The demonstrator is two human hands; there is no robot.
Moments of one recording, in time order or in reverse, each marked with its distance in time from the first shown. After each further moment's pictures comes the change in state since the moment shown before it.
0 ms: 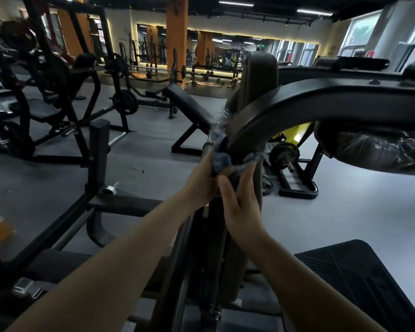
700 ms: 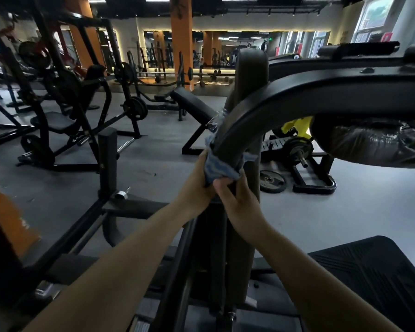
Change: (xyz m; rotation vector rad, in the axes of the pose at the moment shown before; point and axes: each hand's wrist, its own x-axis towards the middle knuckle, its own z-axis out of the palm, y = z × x) left_hand 0.005 0.006 0.009 -0.023 0.102 -0.028; right_hand 0.018 0.015 -0.018 0.115 -0.163 0.082
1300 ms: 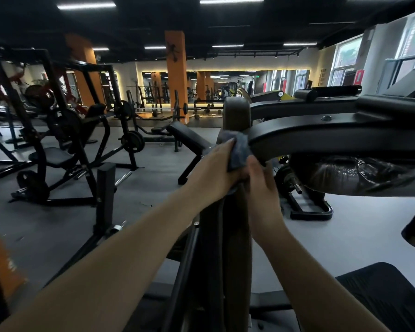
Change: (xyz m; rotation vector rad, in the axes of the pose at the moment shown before) left_hand 0.026 0.094 0.039 0.934 -0.002 0.385; right_hand 0.021 -0.061 -0.035 0.617 0.283 -0.085
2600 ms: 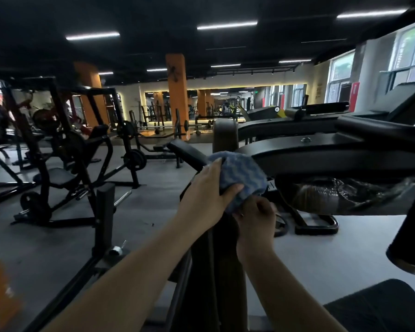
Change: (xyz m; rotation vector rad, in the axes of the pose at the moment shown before) left_hand -0.007 0.026 0.002 0.141 0.068 -0.081; right_hand 0.008 0.010 -0.011 0.018 0.403 0.210
